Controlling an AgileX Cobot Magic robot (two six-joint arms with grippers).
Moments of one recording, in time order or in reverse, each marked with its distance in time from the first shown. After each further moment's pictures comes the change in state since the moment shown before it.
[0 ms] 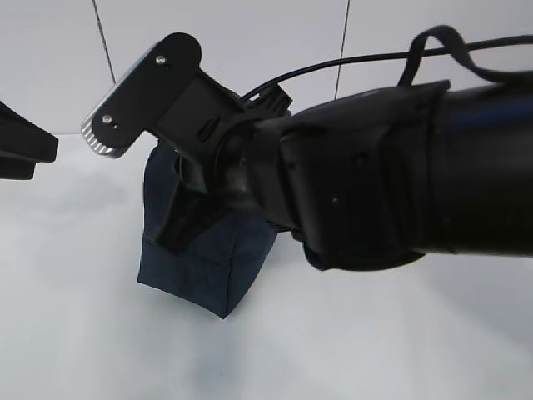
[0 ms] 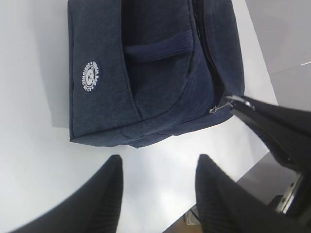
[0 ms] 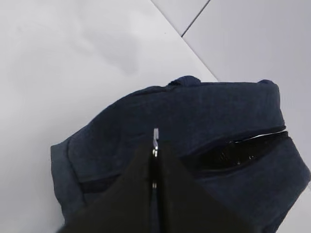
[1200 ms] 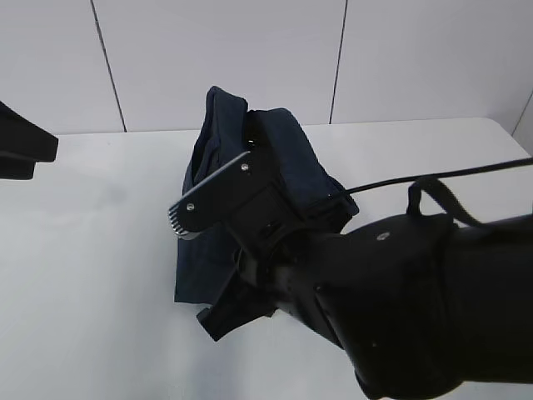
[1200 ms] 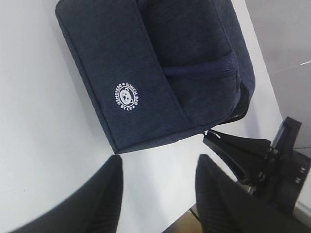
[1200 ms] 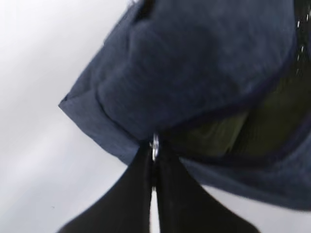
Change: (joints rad) left arm 0.000 0.000 0.000 0.000 0.000 0.000; right arm 0.043 0.010 0.240 -0.037 -0.069 0.444
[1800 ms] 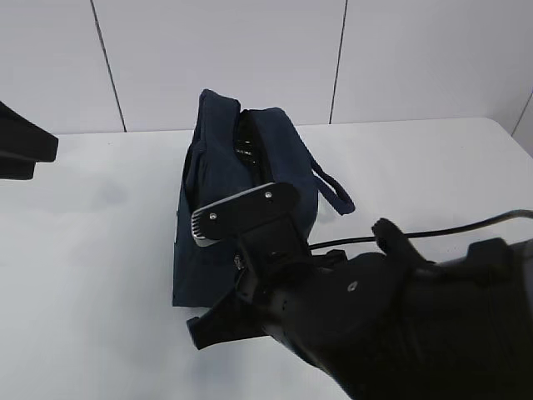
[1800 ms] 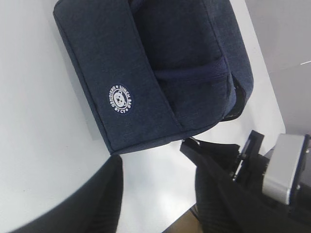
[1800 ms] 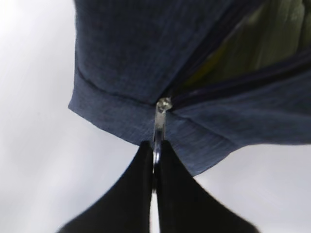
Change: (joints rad) left arm 0.000 0.000 0.000 0.000 0.000 0.000; right arm 0.000 0.083 0.038 -0.181 0.051 0.503
